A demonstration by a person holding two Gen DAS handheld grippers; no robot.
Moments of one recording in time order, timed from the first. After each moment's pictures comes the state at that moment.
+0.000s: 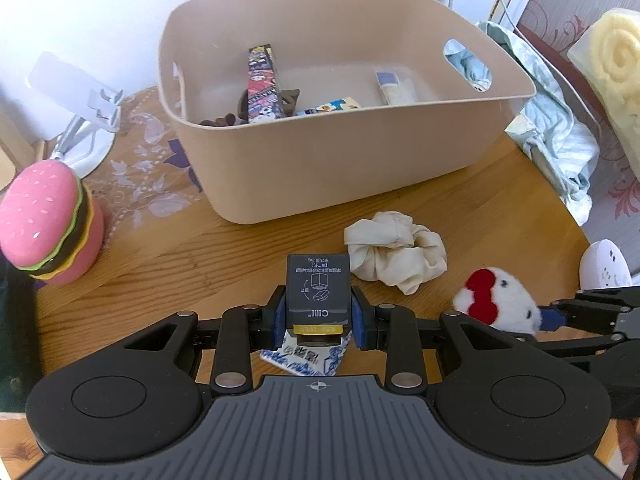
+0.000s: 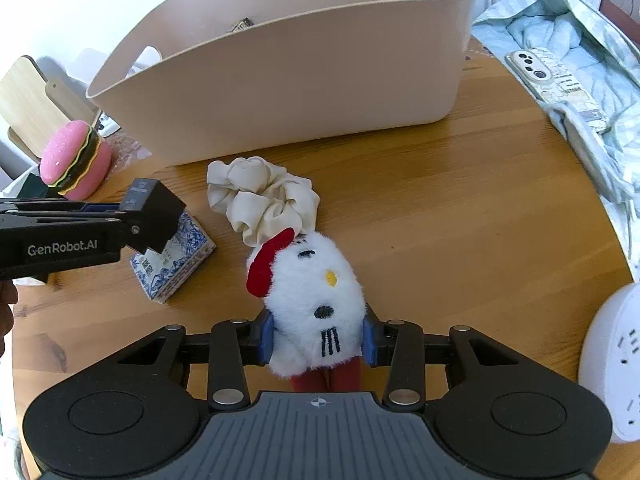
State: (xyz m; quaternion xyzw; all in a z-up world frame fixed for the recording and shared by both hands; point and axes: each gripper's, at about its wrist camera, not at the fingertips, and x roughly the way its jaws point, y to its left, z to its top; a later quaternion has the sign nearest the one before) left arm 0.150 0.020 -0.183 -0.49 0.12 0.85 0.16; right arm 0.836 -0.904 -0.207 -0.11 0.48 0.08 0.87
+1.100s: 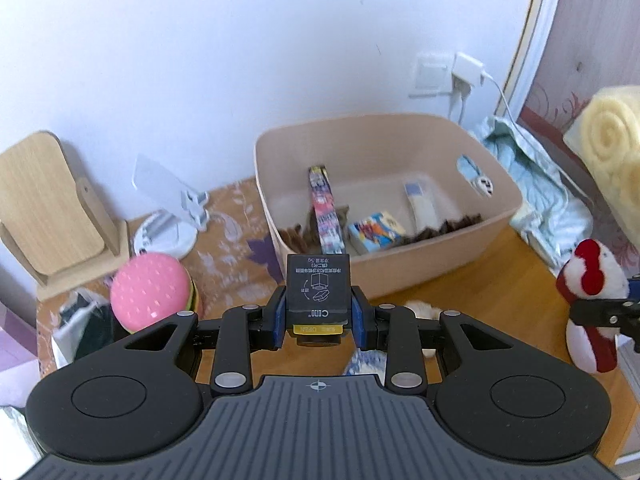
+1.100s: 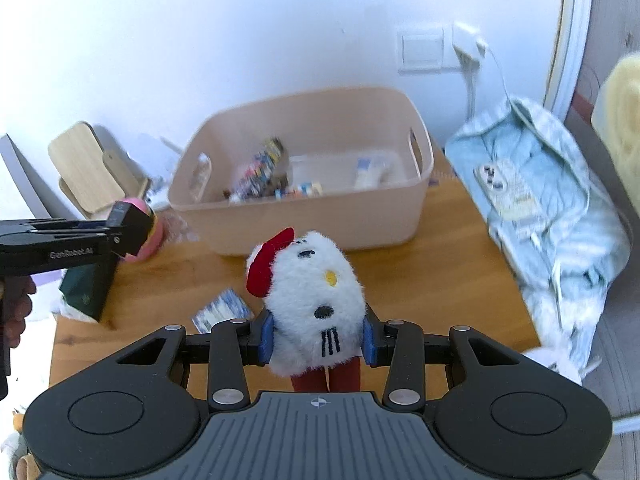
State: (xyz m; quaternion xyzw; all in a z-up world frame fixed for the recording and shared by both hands) left arm 0.170 -0.014 -0.075 -0.39 0.13 0.90 0.16; right arm 0.783 -0.889 -0.079 -0.16 0.37 0.13 0.91
